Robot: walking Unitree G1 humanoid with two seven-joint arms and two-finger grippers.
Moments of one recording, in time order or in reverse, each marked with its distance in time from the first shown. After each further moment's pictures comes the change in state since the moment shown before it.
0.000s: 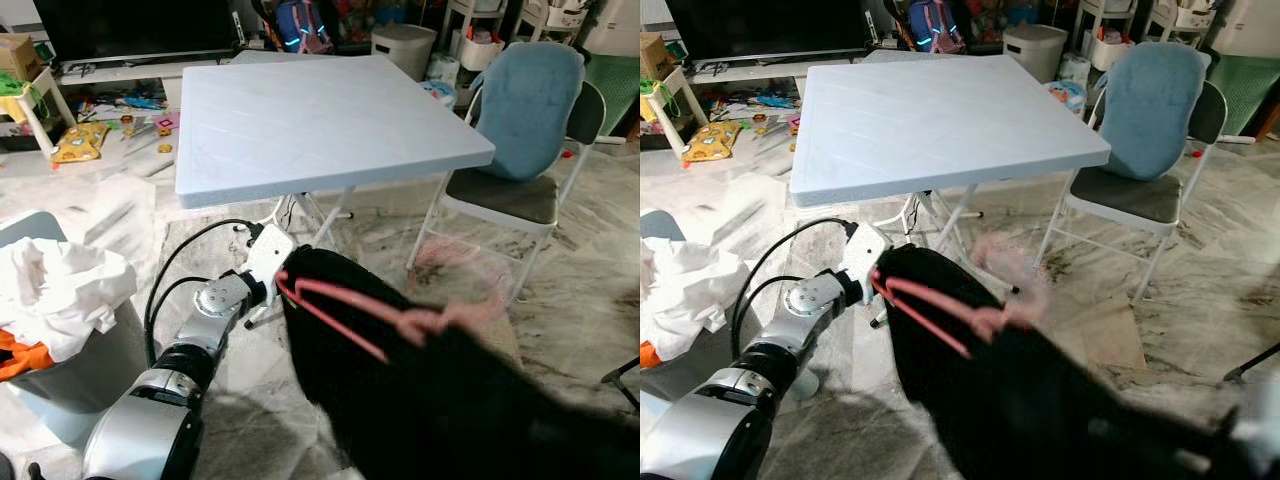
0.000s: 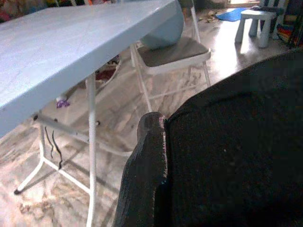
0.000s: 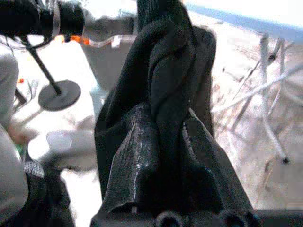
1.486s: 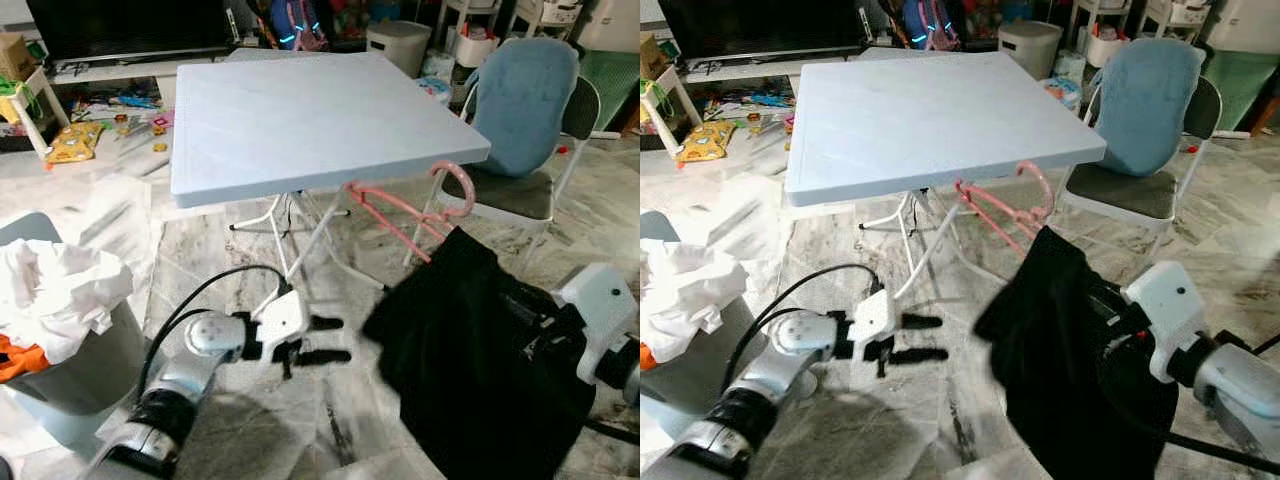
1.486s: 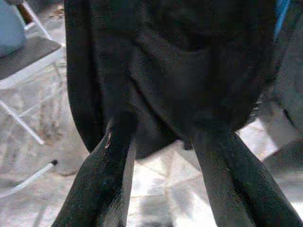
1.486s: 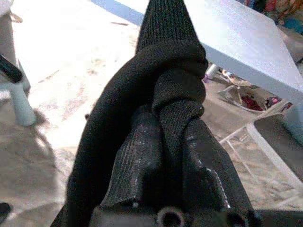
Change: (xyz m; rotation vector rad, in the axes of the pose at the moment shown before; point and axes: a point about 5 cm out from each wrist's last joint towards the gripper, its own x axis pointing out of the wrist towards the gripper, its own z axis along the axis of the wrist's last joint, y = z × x) left arm -0.035 -0.054 -0.018 0.109 -0.011 -0.632; right arm 0.086 -0.096 -0.038 -0.230 0.037 -0.388
